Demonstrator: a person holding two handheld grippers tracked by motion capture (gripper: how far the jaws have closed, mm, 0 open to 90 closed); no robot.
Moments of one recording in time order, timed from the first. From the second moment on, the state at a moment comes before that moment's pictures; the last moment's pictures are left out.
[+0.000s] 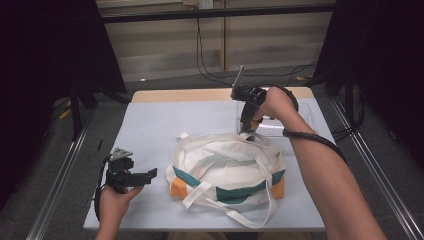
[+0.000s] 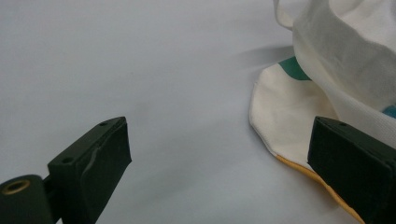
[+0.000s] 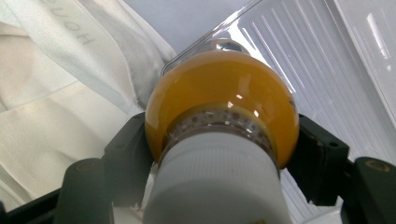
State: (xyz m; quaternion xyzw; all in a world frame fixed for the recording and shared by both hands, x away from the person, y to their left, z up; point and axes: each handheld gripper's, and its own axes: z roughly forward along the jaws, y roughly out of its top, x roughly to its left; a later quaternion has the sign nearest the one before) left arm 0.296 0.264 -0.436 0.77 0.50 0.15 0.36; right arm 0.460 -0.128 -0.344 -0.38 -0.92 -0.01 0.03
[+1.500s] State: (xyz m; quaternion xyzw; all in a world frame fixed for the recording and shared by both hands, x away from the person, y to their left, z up) left arm 0.296 0.261 -0.436 0.77 0.50 0.15 0.36; right arm 0.460 -0.144 -0.346 -0.41 -0.91 -0.04 0.03
